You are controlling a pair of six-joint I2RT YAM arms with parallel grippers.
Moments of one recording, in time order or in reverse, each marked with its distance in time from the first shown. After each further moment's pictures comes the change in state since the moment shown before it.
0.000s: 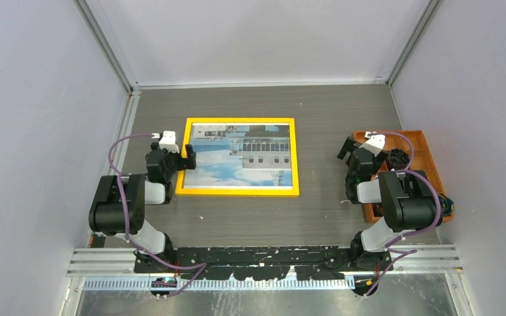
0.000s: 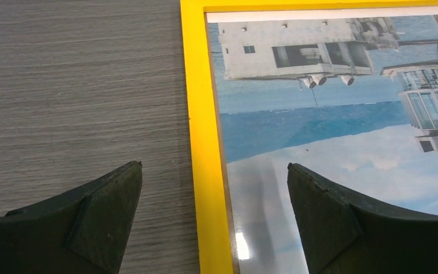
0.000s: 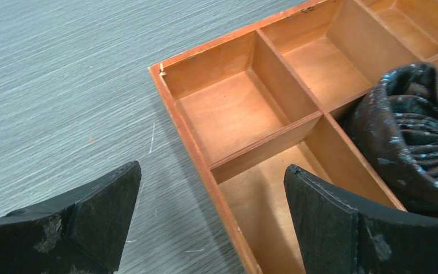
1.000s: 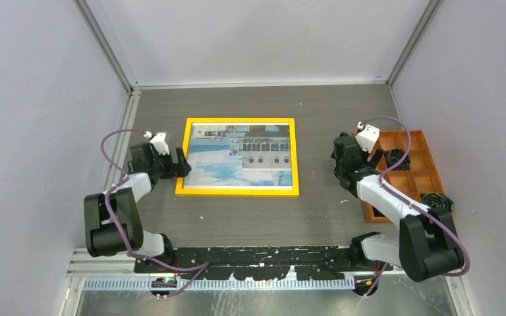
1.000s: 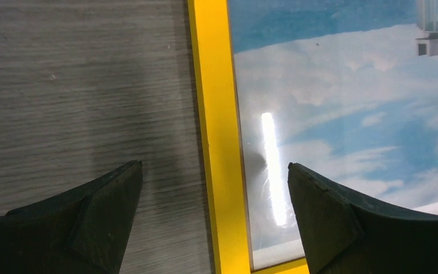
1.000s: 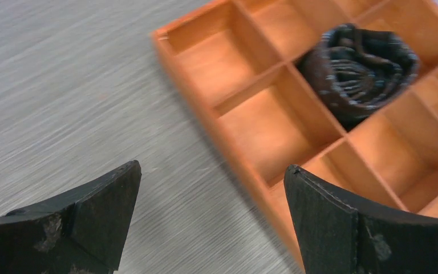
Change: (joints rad) left arm 0.166 -0.179 0.275 -0.969 0.236 0.064; right arm 0.283 -0.396 0.285 -1.028 0.284 0.274
